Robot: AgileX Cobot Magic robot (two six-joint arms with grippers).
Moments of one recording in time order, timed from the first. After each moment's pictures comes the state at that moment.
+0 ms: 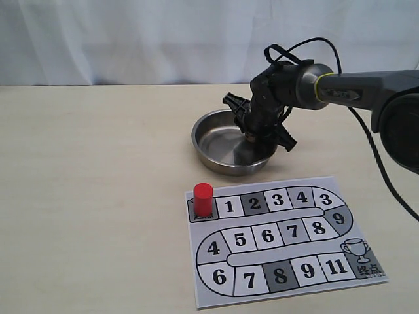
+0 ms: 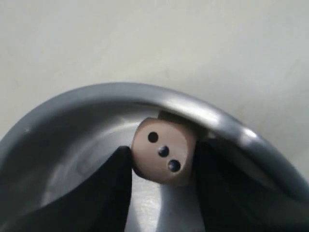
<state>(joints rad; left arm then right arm) 0.02 0.00 0.01 0.09 0.15 -0.05 0.37 2.36 -1.79 -0.37 0.63 1.37</state>
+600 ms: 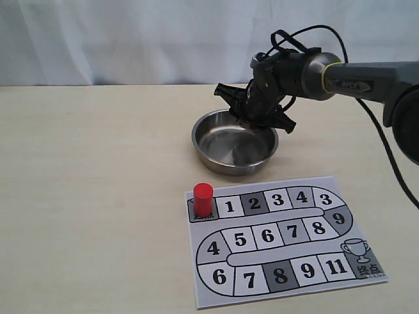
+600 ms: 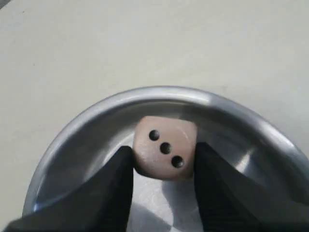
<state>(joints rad) 0.02 0.00 0.01 0.09 0.15 -0.05 0.37 2.31 -1.79 -0.29 0.58 1.07</state>
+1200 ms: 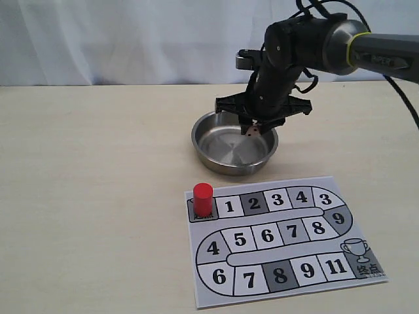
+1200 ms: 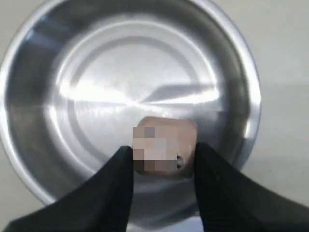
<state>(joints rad) 0.02 0.00 0.01 0.09 0.15 -0.05 0.37 2.18 -1.78 -0.08 0.92 0.38</state>
